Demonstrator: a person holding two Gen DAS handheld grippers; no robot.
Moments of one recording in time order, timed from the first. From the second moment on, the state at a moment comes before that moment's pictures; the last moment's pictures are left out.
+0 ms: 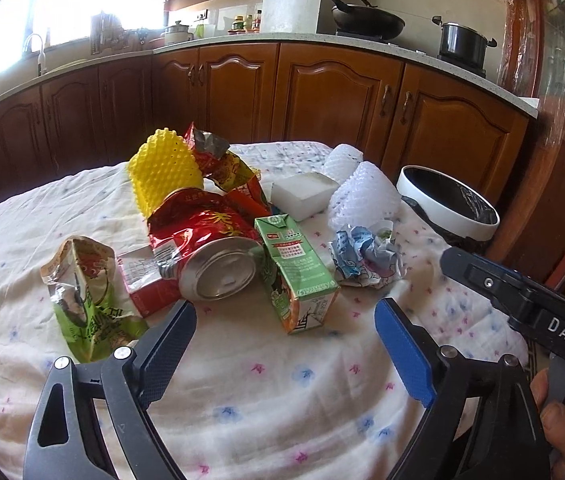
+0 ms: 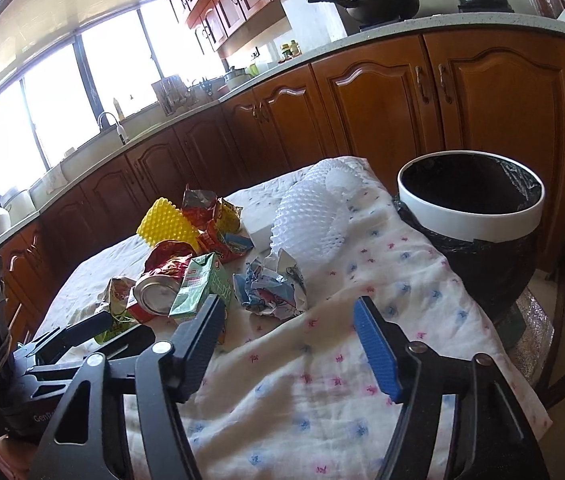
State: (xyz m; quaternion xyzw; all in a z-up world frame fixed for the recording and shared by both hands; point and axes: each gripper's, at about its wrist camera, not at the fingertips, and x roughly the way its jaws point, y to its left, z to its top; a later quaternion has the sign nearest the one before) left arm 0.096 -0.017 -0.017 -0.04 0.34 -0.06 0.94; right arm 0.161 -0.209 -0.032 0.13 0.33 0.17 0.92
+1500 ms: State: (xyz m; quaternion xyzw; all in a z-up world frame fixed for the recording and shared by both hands) left arm 0.171 -0.096 0.015 -0.02 0.33 -0.17 0.93; right arm 0.206 -0.325 -0.023 0.19 0.34 0.10 0.92
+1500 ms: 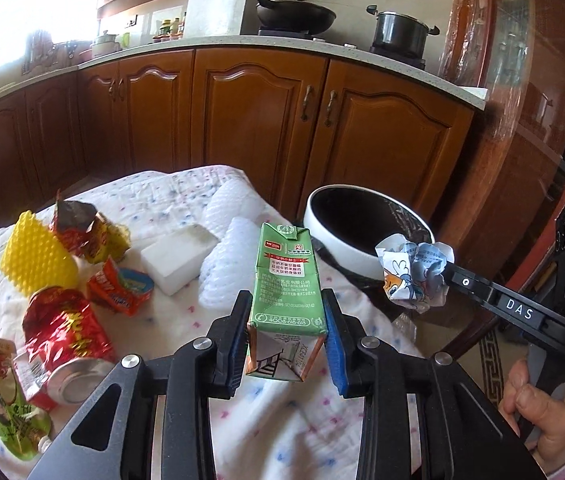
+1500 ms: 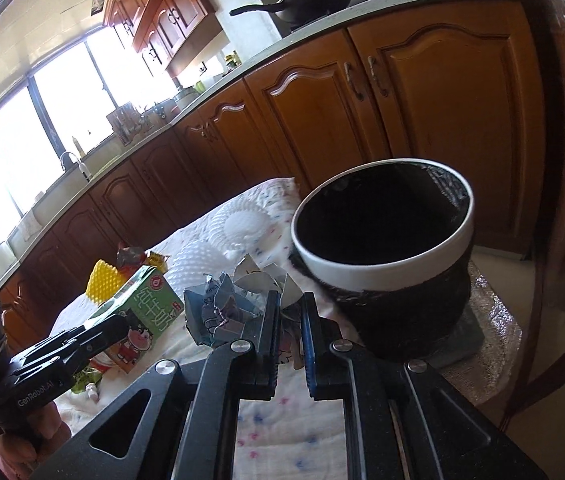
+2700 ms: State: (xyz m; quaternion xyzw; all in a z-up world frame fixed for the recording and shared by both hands) left arm 0.390 -0.235 -0.037 0.03 0.44 -0.22 0.87; right arm 0.339 -0.404 -0.050 0.08 0.44 0.01 0.90
